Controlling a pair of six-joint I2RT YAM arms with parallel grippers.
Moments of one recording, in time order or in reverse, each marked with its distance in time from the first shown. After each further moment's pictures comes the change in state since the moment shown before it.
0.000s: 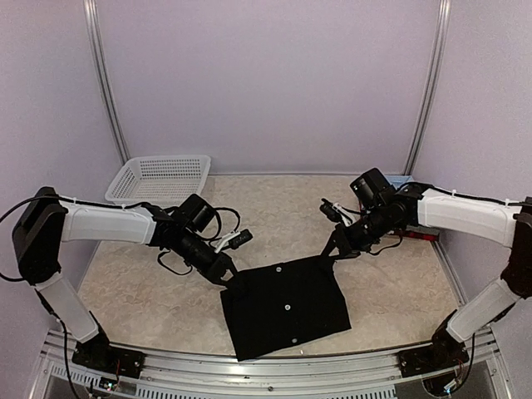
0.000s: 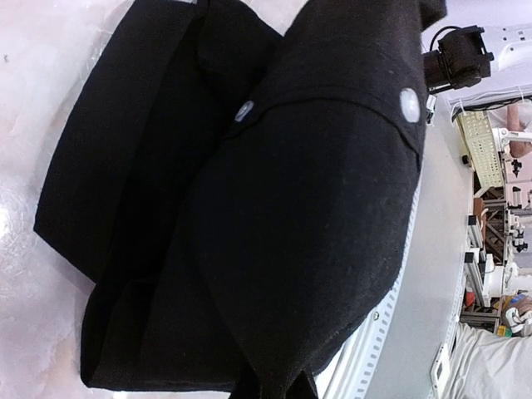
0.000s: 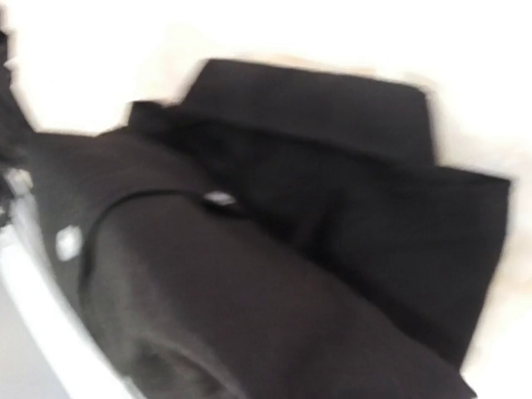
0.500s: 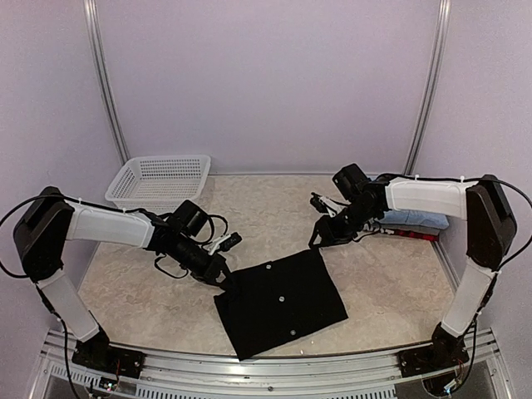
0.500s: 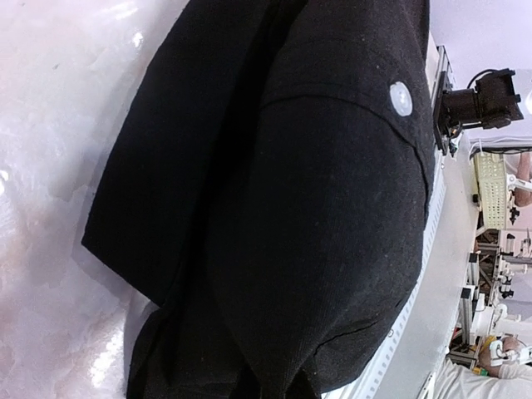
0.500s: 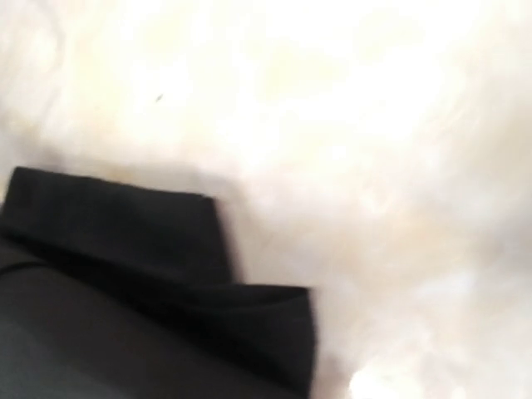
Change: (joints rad) left arm 0.060 0.023 -0.088 0.100 -0.033 -0.114; right arm -0.074 0.337 0.204 0.035 0.112 -0.130
